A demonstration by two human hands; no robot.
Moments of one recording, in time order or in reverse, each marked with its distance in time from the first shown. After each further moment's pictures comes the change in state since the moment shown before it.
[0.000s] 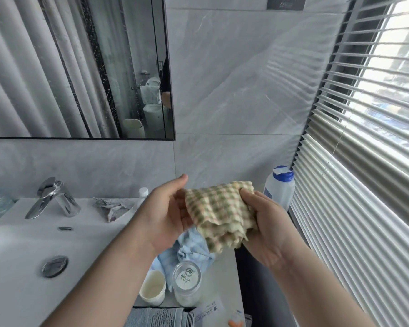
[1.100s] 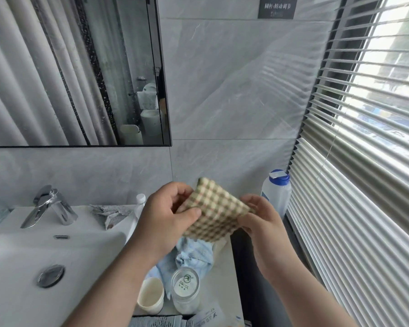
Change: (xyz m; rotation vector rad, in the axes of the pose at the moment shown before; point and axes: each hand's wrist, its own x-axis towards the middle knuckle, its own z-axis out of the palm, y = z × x) left_hand -0.006 -0.011 -0.003 0.649 -0.011 0.598; right_hand 0.009 0.017 -0.027 -0.412 0.063 -0.354
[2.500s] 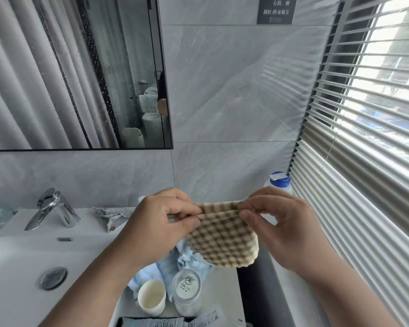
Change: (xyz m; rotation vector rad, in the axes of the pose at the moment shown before) left_hand -0.011 0.017 -0.023 0.400 -0.122 0.257; right_hand -0.020 -0.058 -0.020 -0.708 -0.152 -0.707
